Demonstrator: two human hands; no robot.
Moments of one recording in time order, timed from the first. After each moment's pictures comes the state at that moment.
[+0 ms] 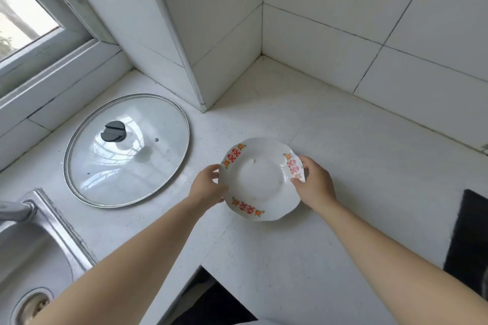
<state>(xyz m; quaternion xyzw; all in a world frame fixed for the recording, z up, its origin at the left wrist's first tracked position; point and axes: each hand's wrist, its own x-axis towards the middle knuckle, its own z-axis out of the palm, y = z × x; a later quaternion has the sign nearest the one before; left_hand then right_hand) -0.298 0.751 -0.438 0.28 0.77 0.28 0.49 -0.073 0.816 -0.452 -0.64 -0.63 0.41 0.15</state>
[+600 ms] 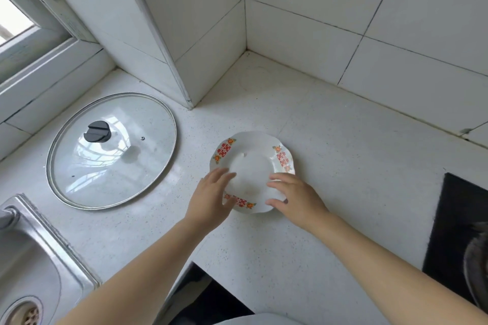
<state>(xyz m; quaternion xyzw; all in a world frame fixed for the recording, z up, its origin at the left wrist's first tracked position) -0.270 0.720 -0.451 0.65 0.71 0.13 0.23 -0.061 0.778 -0.454 -0.47 -0.82 0.32 0.02</state>
